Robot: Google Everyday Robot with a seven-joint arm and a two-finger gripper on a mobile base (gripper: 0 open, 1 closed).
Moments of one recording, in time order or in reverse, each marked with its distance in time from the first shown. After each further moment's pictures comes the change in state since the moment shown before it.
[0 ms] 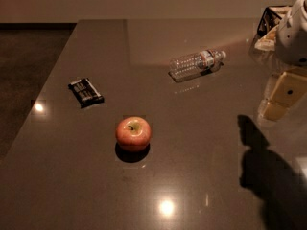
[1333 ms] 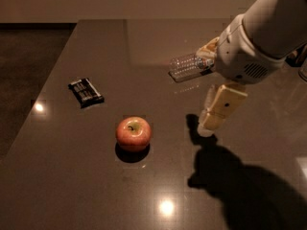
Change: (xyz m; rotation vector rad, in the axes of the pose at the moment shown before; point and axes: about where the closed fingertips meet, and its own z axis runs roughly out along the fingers) arm -0.098 0.031 0.032 -0.039 -0.239 -0.128
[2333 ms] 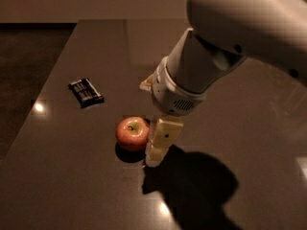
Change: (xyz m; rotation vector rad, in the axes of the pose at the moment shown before) arm -0.076 0.052 0.093 -0.173 -0.078 -0.136
